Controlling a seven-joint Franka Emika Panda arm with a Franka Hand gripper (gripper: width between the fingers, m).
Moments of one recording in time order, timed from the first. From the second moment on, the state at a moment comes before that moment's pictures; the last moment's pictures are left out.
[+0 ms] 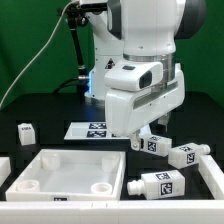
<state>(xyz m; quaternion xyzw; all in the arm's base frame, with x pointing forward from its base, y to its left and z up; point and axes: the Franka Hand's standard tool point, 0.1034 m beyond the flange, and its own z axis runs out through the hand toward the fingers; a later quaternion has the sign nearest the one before) 0.511 0.079 0.048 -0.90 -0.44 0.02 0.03</state>
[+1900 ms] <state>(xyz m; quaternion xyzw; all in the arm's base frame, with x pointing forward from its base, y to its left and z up) 0.435 0.118 0.061 -0.86 -0.31 0.40 -0.10</state>
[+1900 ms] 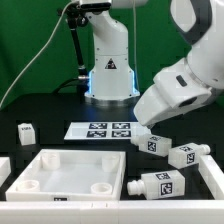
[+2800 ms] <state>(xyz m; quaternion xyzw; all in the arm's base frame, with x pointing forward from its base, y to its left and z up) 0.447 0.101 0.011 -0.85 -0.31 0.42 -0.10</state>
